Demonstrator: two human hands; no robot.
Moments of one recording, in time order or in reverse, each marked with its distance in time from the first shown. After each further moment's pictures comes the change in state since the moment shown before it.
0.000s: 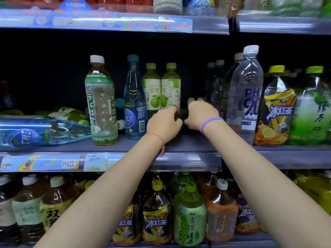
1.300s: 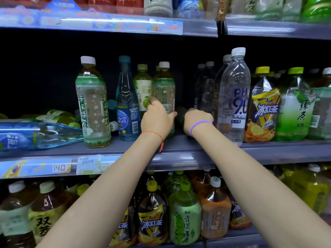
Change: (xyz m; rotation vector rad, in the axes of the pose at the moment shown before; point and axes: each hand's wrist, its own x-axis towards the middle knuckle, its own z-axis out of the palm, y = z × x) left_hand 0.010 0.009 0.004 -0.025 0.144 -0.175; right_hand -0.014 -0.002 0.003 -0.191 -0.197 0.175
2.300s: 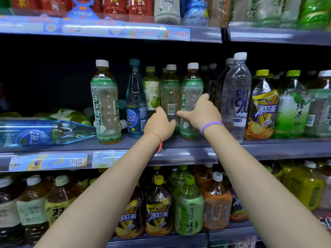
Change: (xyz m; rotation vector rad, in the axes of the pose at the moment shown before) left_hand -0.013 -0.021 -0.016 -0.095 -0.232 0.004; right_hand -0.033 0.001 -0.020 0.617 0.305 0.070
